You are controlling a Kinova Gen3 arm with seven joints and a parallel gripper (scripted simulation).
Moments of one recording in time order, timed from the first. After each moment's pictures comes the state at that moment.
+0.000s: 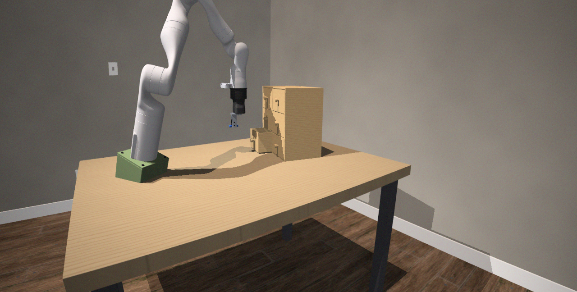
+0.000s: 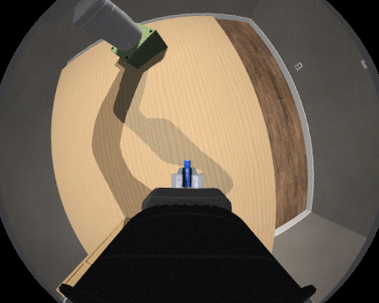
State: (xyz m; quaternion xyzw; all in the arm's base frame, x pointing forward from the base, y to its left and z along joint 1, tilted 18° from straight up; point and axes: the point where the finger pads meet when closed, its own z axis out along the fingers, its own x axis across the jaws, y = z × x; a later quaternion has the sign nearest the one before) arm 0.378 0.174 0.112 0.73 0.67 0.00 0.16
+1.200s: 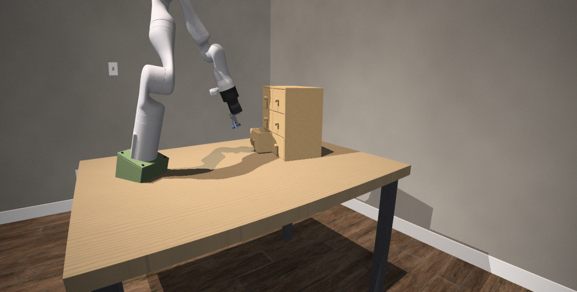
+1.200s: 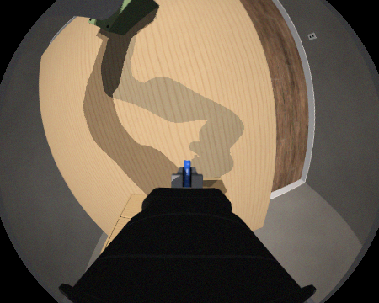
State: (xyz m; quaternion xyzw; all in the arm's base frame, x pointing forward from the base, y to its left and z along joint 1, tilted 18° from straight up) arm 0.386 0.170 0.113 0.70 0.64 0.13 0.29
